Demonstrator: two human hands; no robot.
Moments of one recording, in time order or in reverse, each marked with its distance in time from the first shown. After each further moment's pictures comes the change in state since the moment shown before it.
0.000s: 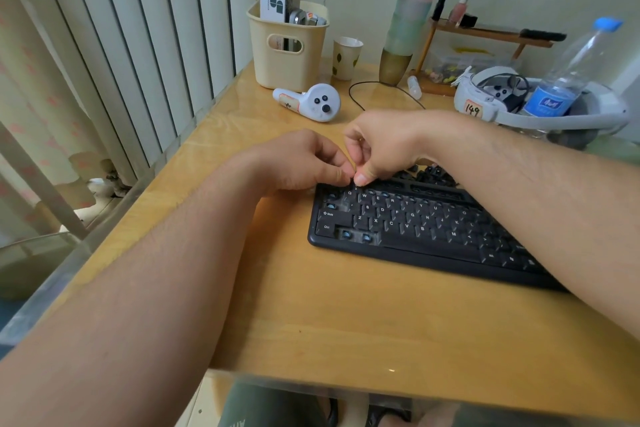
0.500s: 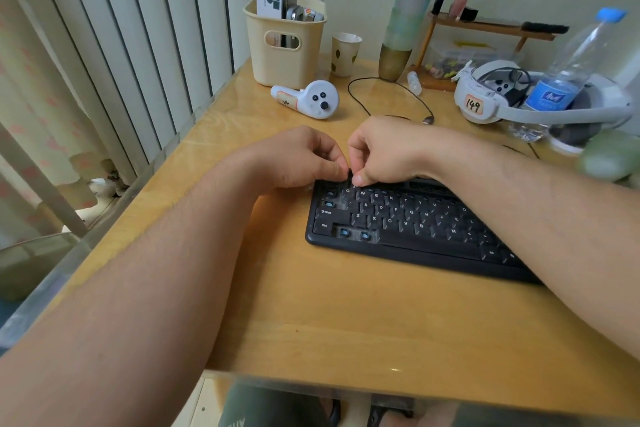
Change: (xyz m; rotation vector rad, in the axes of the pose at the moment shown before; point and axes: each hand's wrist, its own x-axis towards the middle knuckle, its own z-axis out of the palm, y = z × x) left_hand -0.002 0.004 -0.001 0.031 0.012 -0.009; right_hand -0.015 -0.003 0.017 0.083 0.097 0.055
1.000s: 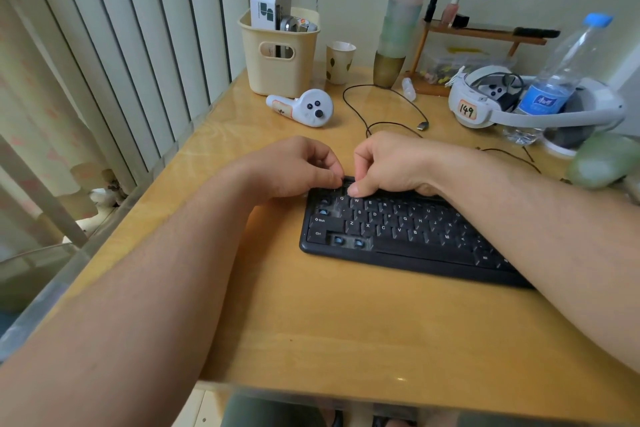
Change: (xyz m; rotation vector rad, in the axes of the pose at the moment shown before) left_hand 0.003 -0.001 0.003 -0.020 0.007 0.009; right_hand -0.003 0.017 0.007 0.298 -0.003 0.117
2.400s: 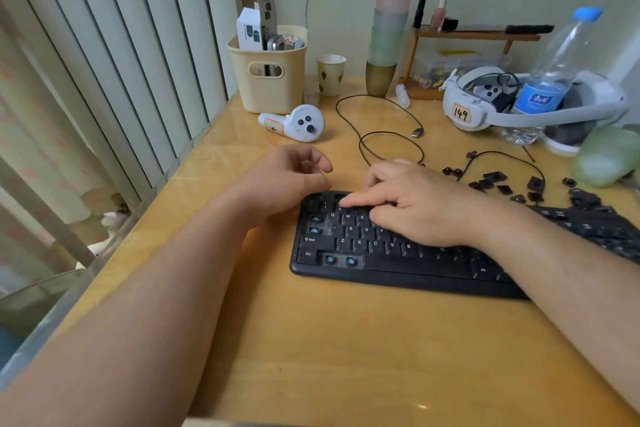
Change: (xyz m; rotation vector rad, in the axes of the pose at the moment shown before) left_hand 0.009 -0.002 0.009 -0.205 0.175 0.024; right_hand -0.049 0.041 0.001 -0.304 0.070 -0.399
